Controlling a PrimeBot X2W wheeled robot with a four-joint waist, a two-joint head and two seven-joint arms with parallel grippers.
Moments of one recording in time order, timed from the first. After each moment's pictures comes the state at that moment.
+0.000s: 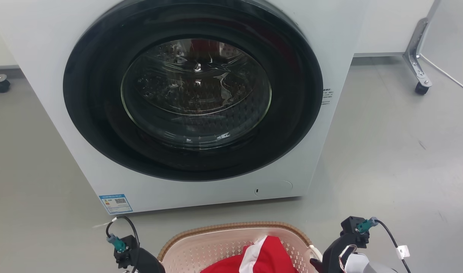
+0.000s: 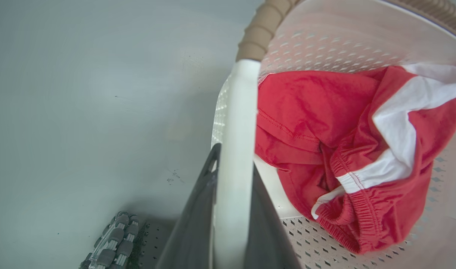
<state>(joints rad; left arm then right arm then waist) -0.53 0.00 -0.29 1.30 -0.71 -0.07 0.44 -0.56 -0.04 0.58 1.21 0.78 0.14 0.29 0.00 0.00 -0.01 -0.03</state>
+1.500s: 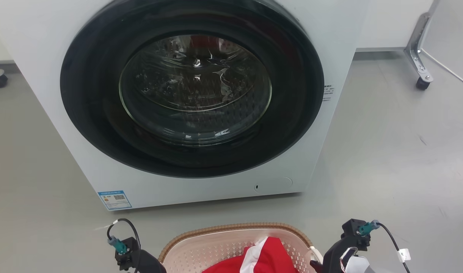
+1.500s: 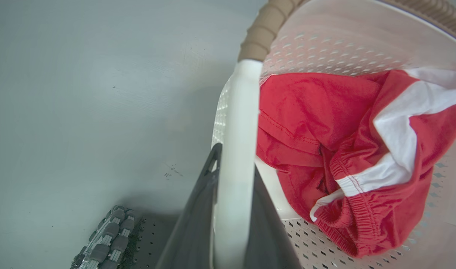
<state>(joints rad) -0.51 0.01 -0.36 1.28 -0.79 -0.04 0.44 -0.54 -0.04 0.62 1.20 0.84 0.14 0.29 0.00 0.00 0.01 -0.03</state>
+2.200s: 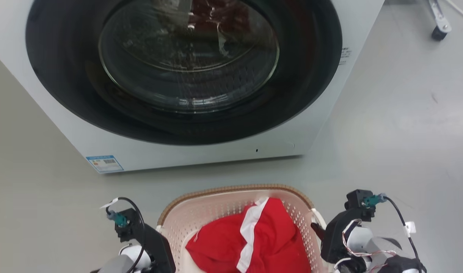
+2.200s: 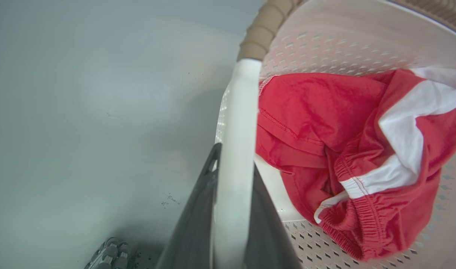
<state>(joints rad) -0.55 0.01 -0.38 1.22 -0.80 -0.02 0.33 -0.61 -0.07 0.63 1.16 0.84 0.14 0.20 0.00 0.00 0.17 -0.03</state>
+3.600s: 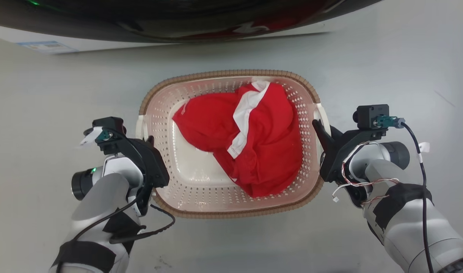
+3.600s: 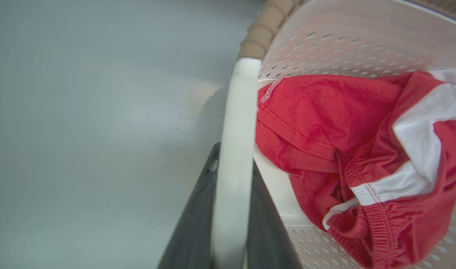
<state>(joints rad) -0.86 0.02 -0.39 1.18 -0.73 0.03 0.02 -0.92 -0.10 0.69 1.13 0.75 0.14 -0.07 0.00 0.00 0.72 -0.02</state>
